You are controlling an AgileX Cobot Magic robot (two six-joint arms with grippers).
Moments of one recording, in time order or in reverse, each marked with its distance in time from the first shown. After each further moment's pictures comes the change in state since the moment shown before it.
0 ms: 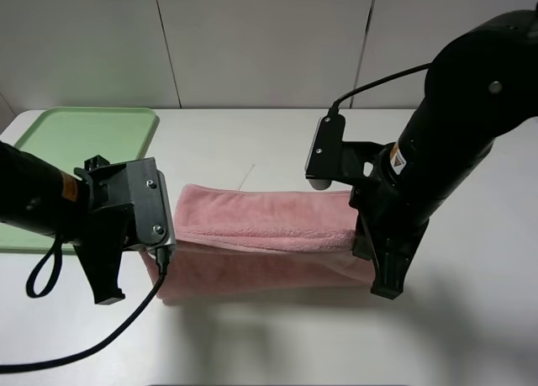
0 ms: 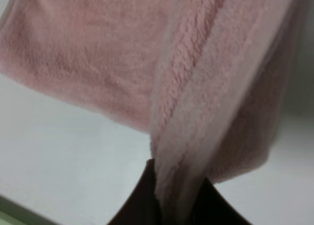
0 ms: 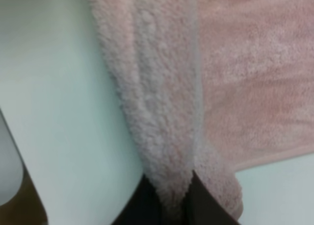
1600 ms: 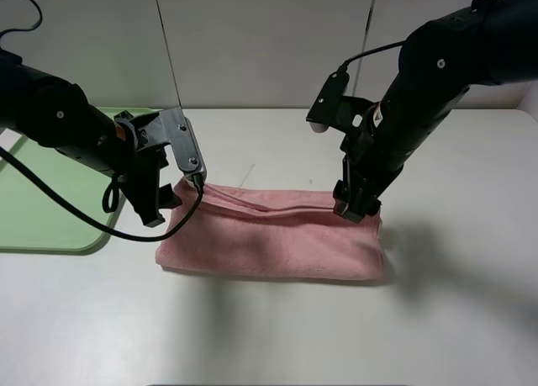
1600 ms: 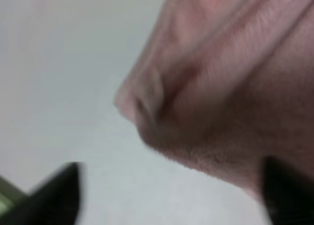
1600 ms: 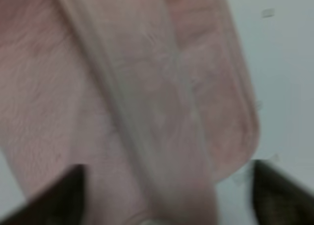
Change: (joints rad) left arm 0.145 0.282 -0.258 0.029 -0.126 0.051; right arm -0.175 0.171 -0.131 -0.097 -0.213 0.061
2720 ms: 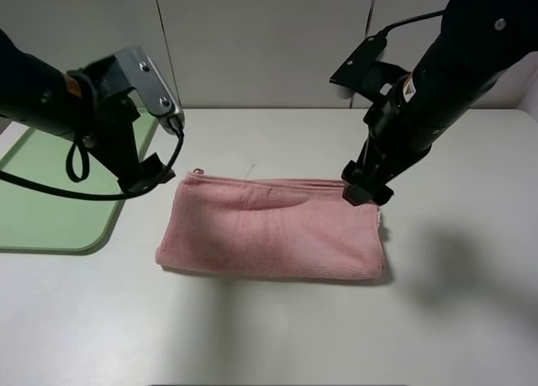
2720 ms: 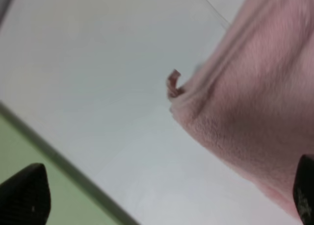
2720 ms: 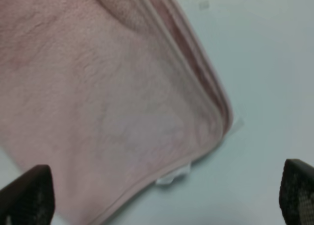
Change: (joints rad) left arm 0.018 -0.244 0.000 0.000 0.106 -0.148; right arm 0.000 -0.146 0.000 -0.027 0.120 0.199
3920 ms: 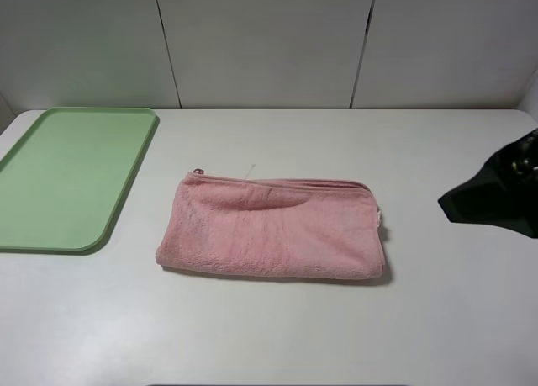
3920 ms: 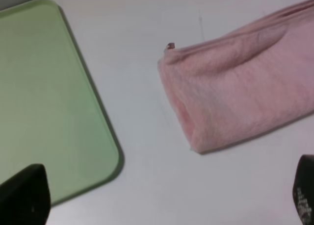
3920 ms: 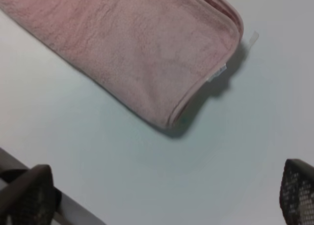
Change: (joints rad) left arm 0.000 -1.028 0.123 -0.001 0.665 -0.594; right arm 0.000 -0.652 0.159 0.130 0.301 0.248
